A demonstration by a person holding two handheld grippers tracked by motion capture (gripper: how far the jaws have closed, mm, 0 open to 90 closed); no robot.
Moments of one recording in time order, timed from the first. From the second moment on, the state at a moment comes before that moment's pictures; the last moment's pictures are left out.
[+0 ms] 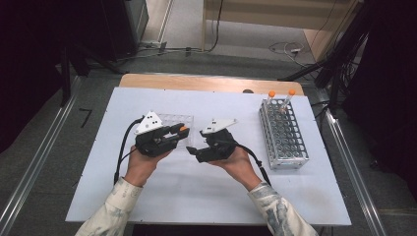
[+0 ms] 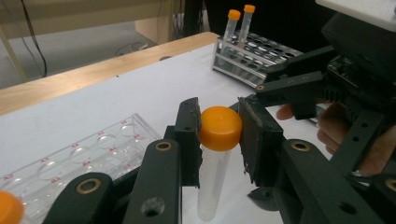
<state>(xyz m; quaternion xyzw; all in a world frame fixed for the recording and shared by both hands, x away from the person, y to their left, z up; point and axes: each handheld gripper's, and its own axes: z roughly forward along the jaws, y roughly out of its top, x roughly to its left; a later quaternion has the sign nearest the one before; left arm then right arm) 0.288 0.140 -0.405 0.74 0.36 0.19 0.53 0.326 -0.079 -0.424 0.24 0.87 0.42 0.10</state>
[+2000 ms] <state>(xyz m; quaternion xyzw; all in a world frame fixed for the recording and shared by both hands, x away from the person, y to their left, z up) 0.312 0.177 -0.425 0.72 0.42 0.30 0.46 0.326 -0.107 -0.432 0.30 0.85 0.42 0.12</state>
